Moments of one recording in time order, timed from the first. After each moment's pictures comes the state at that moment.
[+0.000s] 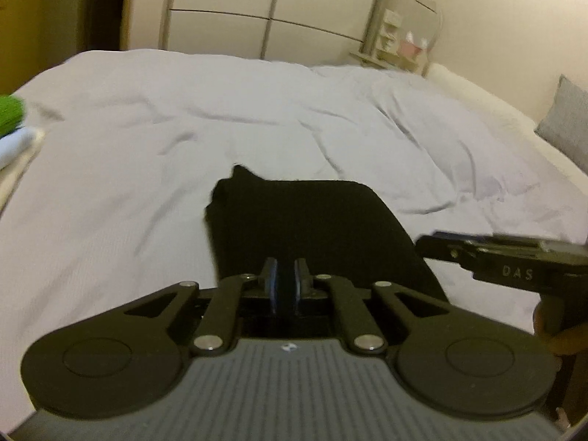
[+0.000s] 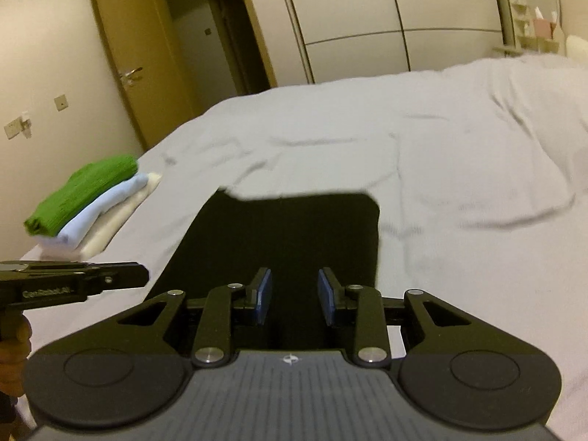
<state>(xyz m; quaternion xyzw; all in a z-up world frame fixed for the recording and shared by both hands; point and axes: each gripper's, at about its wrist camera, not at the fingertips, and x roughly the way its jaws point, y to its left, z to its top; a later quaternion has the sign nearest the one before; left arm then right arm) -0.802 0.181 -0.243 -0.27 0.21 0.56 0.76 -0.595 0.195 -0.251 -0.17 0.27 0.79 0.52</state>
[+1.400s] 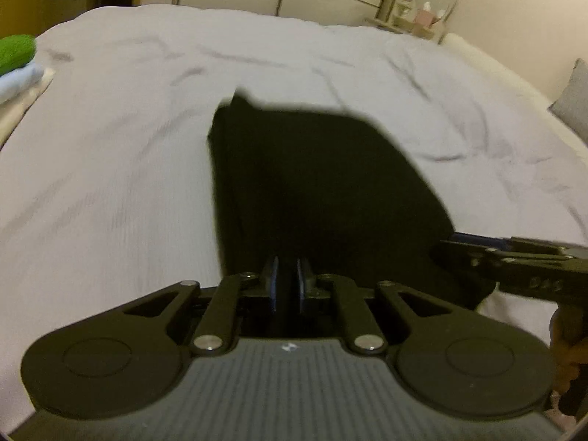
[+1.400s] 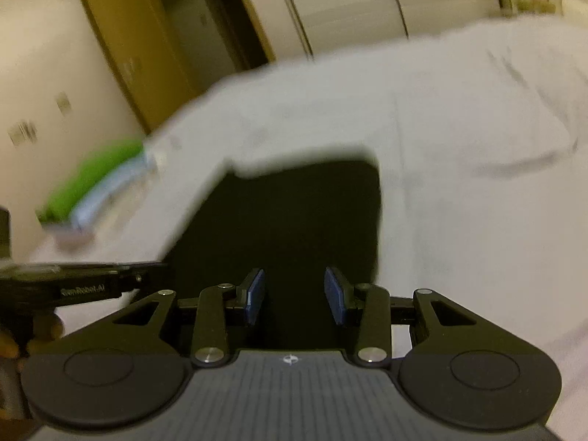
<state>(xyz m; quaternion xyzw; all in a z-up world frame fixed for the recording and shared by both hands) -0.794 0.119 -0.278 -0.32 0.23 0.57 0.72 -0.577 0.156 -0.289 -0.20 0.33 0.78 0.50</state>
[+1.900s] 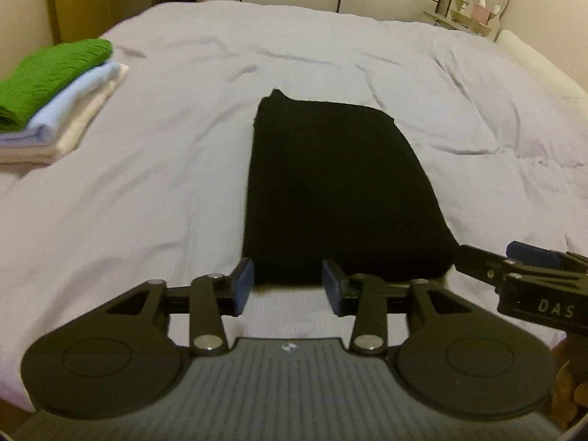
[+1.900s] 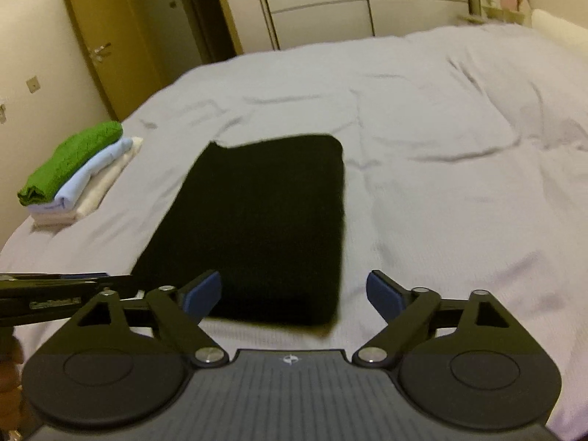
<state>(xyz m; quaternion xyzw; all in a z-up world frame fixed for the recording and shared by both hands) -0.756 0.034 -0.201 -0.32 0.27 0.65 0.63 -0.573 0.091 -0.238 -0.22 0.32 0.74 0.55</state>
